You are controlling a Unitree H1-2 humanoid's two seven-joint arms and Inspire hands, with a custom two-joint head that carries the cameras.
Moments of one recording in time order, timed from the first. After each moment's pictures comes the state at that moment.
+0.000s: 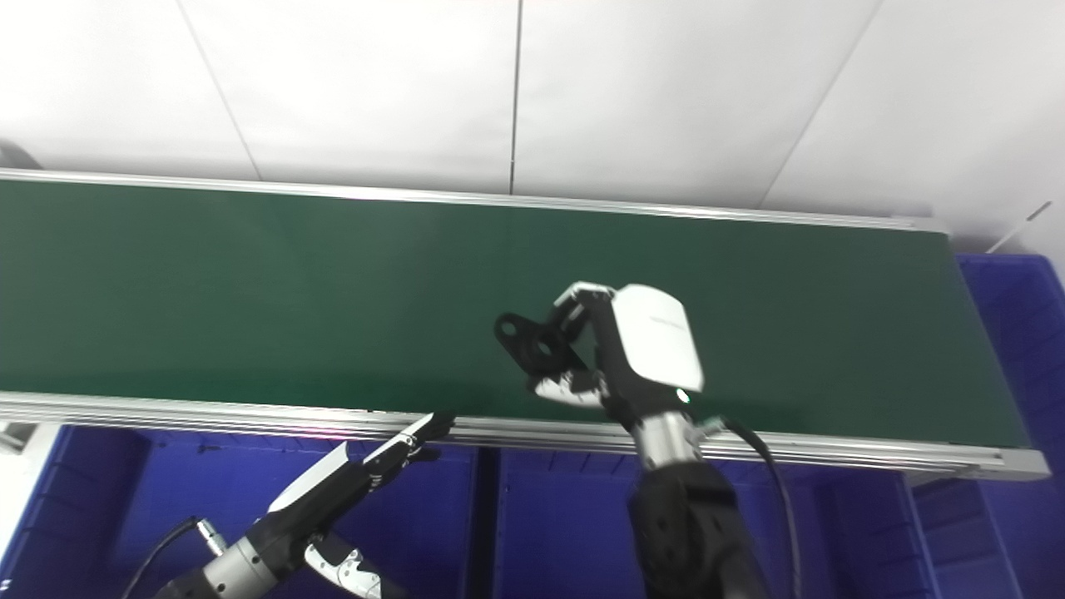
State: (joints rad) left arm 0.31 0.30 -0.36 -0.07 0.09 -0.38 -0.40; right arm 0.17 -0.13 0.34 -0.49 -0.95 0.35 0.12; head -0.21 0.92
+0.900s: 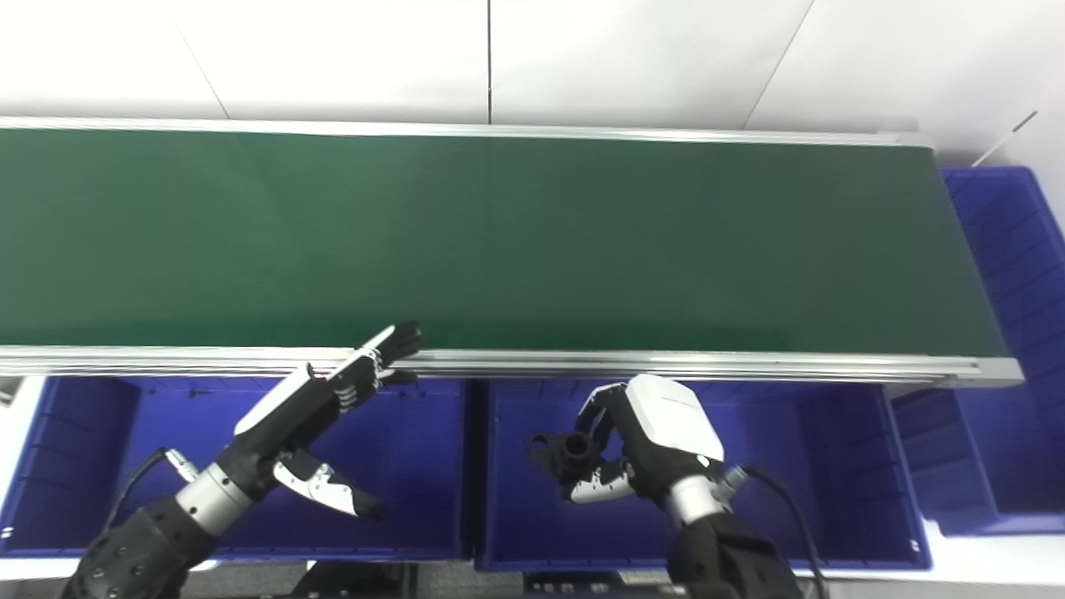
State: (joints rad) left arm 0.30 0.32 -0.32 -0.11 -0.04 -0.33 -0.44; right arm 0.40 -0.20 0.34 -0.45 -1.10 0.41 0.48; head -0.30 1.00
